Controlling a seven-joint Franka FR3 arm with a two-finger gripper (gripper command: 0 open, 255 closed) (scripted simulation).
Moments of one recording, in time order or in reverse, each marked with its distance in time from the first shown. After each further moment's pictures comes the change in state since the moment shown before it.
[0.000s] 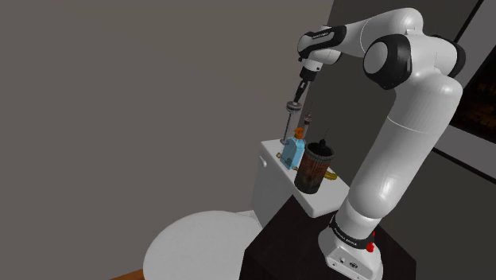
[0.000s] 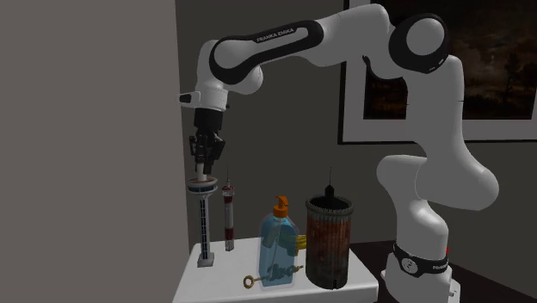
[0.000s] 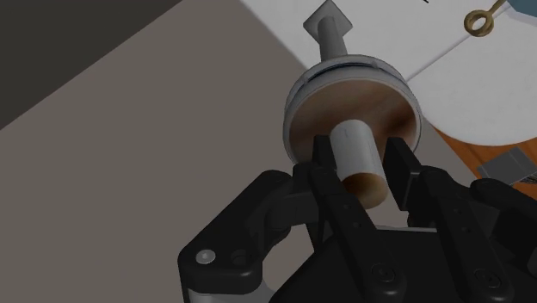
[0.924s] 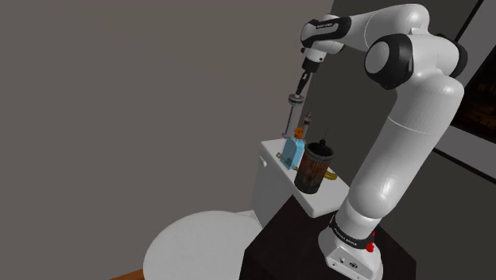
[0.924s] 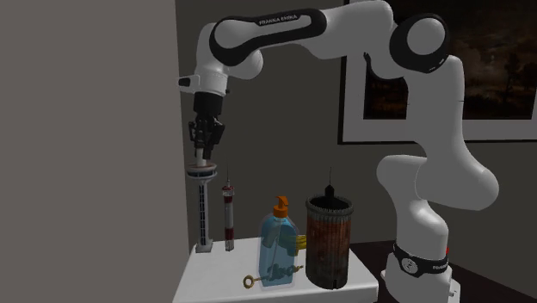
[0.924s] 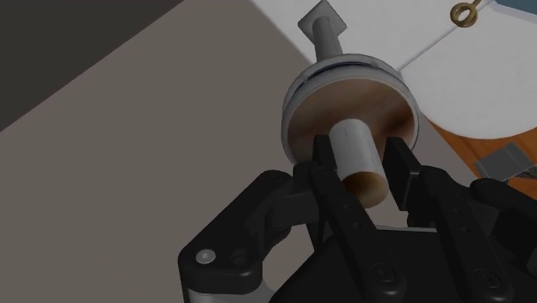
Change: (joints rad) arm -0.001 -0.008 -0.002 0.097 -0.012 -0.104 0.017
